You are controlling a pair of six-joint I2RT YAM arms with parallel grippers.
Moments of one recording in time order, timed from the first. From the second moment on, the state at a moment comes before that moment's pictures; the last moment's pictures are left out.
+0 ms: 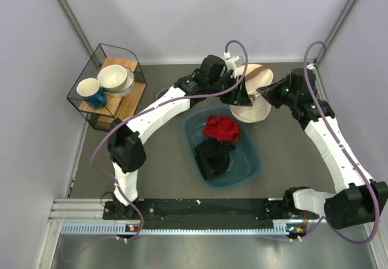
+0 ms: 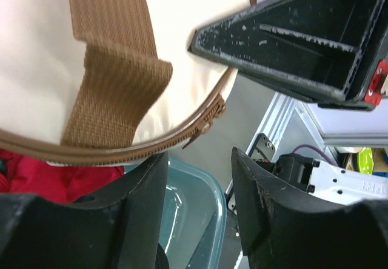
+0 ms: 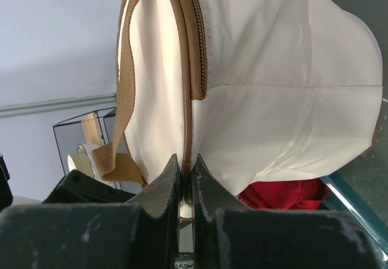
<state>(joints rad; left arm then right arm) -0.76 1.91 1.85 -0.44 0.50 -0.52 0.19 1.19 1.16 -0.48 -0.07 1.12</state>
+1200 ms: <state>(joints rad) -0.75 1.97 1.93 -0.40 0.46 -0.63 0.19 1.18 1.16 -0.45 -0.07 1.14</state>
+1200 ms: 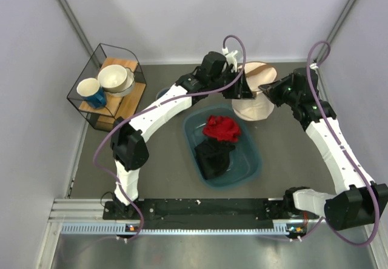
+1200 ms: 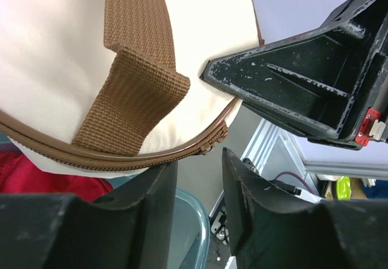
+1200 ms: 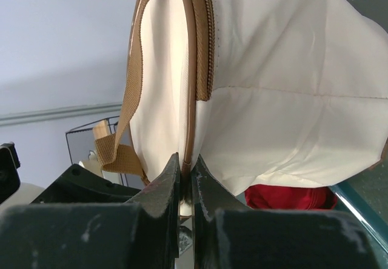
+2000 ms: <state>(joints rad) -0.76 1.87 1.69 -0.16 0.37 -0.72 0.19 1.18 1.13 -0.42 -0.08 1.16</state>
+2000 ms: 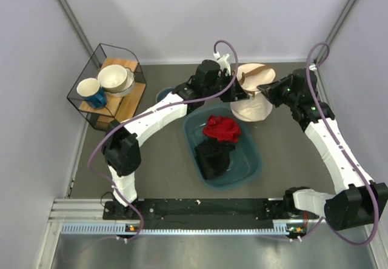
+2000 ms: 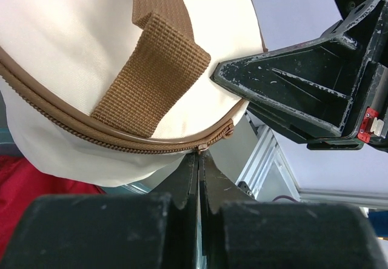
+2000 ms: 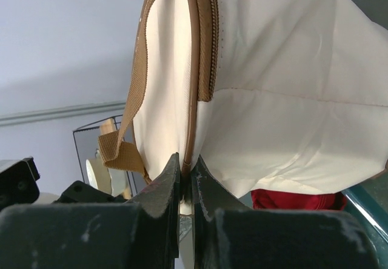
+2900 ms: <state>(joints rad) -0.54 1.87 1.78 -0.24 0.55 -0.65 0.01 1.36 1.29 -0.43 -0.61 0.69</state>
